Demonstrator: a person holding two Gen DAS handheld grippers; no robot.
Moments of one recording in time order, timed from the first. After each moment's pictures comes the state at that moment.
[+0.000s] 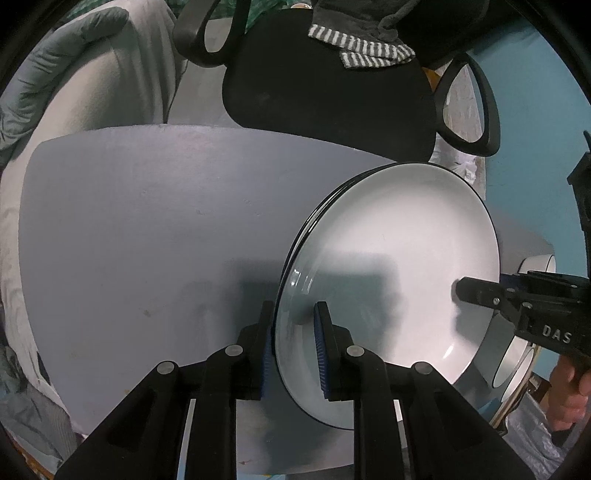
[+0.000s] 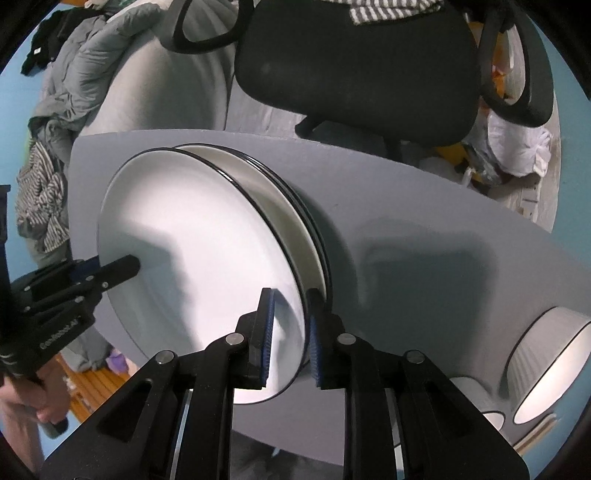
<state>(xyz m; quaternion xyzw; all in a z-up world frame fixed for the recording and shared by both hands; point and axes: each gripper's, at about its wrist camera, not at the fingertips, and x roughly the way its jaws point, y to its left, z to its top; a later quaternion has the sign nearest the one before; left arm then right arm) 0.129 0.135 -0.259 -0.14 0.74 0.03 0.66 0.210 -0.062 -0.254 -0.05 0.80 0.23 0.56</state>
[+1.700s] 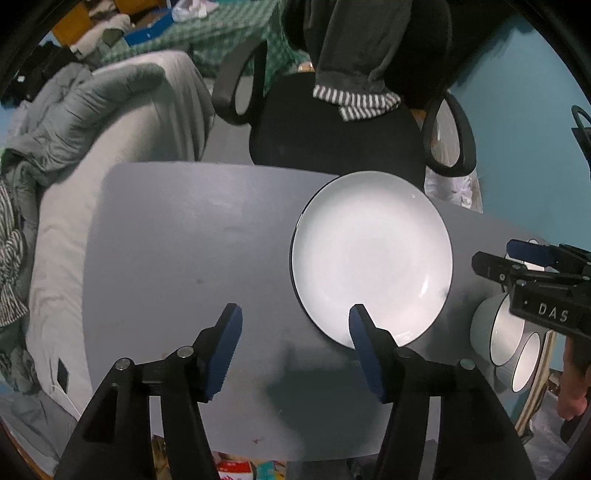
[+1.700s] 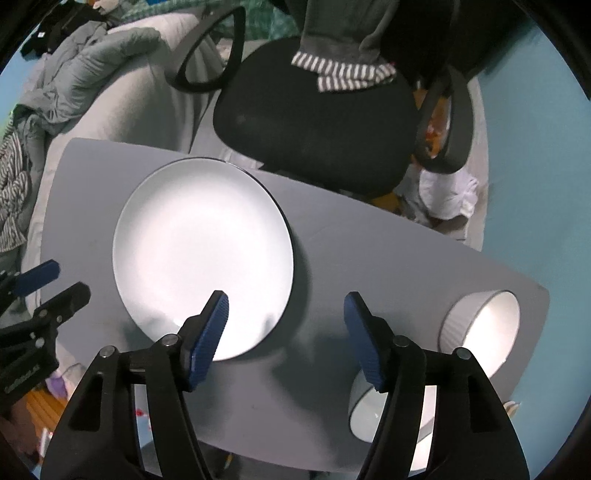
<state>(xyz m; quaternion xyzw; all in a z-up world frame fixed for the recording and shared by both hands) 0.065 0.118 -0.166 -0.09 0.65 0.08 0.75 0.167 -0.067 -0.166 -0.15 0.69 0.18 0.68</state>
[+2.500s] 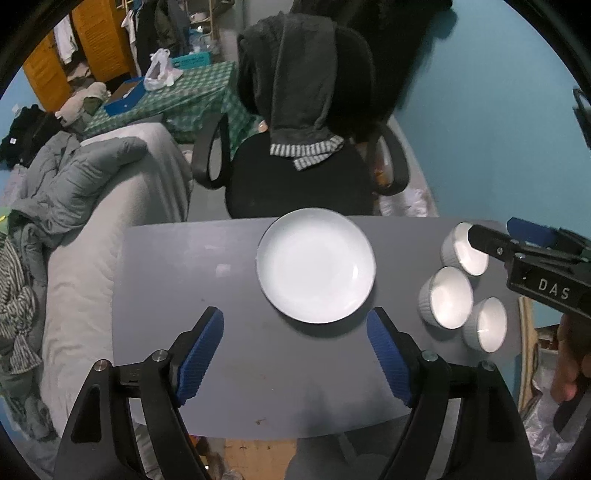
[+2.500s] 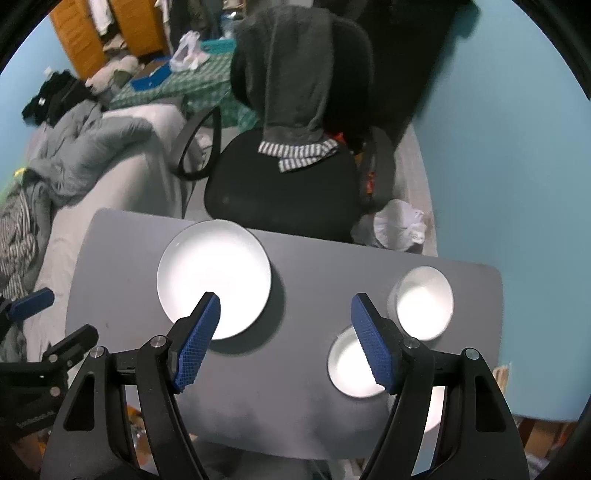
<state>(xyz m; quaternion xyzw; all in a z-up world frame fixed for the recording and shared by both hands) 0.014 0.074 -0.063 -0.04 0.57 0.01 0.82 0.103 -0.115 -0.040 -0.10 0.57 0.13 0.81</state>
